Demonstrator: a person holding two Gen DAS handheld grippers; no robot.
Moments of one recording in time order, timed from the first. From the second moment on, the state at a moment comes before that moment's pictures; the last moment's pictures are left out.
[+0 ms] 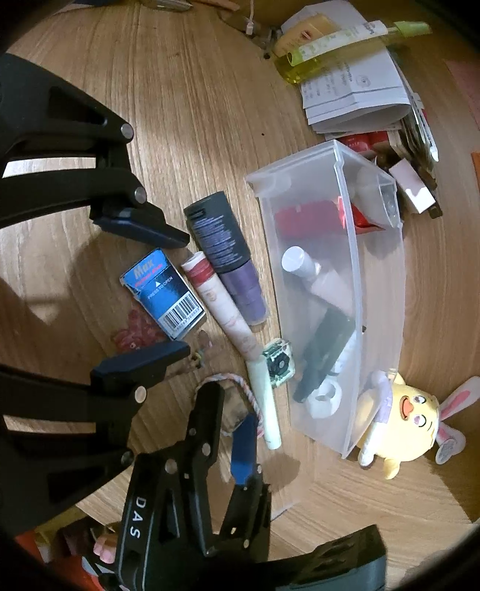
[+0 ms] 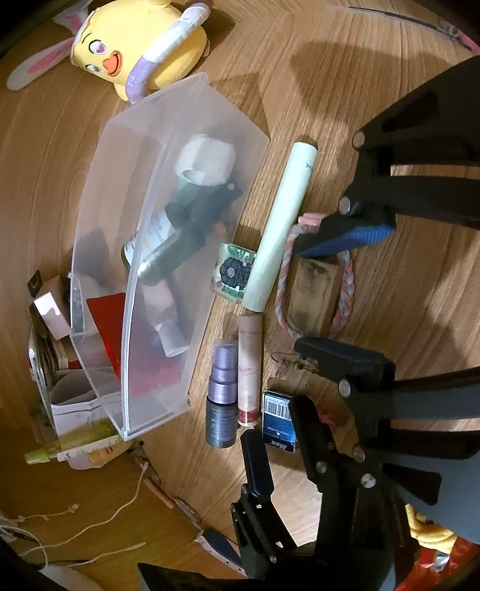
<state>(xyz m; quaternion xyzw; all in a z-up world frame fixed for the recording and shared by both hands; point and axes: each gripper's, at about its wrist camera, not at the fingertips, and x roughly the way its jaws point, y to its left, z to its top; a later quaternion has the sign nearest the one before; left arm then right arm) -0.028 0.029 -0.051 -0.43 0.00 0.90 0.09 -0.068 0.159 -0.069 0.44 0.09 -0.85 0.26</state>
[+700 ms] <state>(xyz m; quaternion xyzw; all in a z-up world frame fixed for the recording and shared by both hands) -0.024 0.023 -0.001 -0.36 -0.03 0.93 0.09 -0.052 0.178 -0.016 0.37 0.05 -0.88 0.27</state>
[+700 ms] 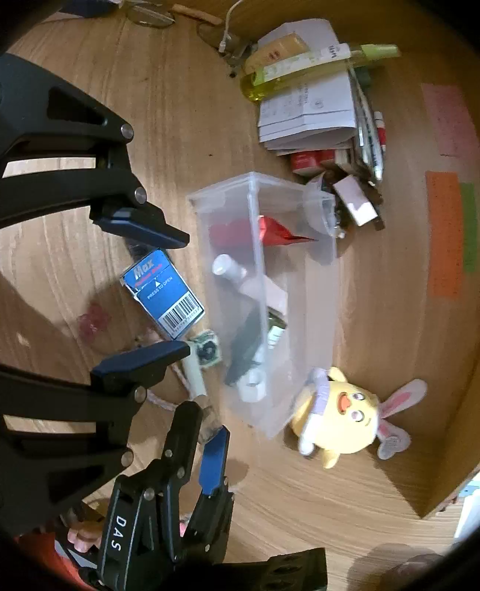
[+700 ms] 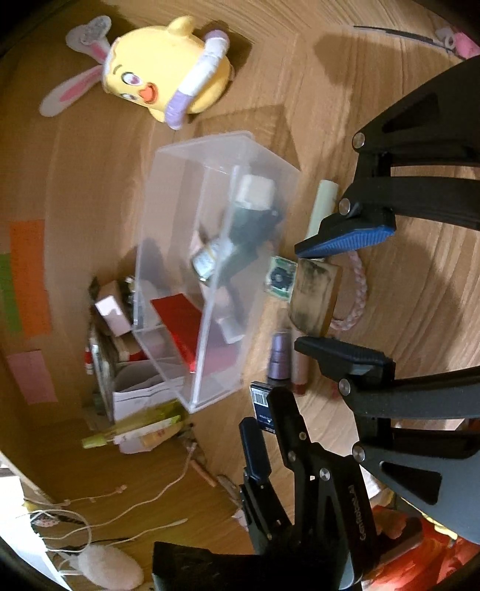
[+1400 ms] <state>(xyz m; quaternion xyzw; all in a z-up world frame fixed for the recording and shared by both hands) -0.055 0.015 0.043 -0.30 -0.05 0.95 0.08 -0.091 0.204 0.018 0.33 0.02 -0.92 0.23</state>
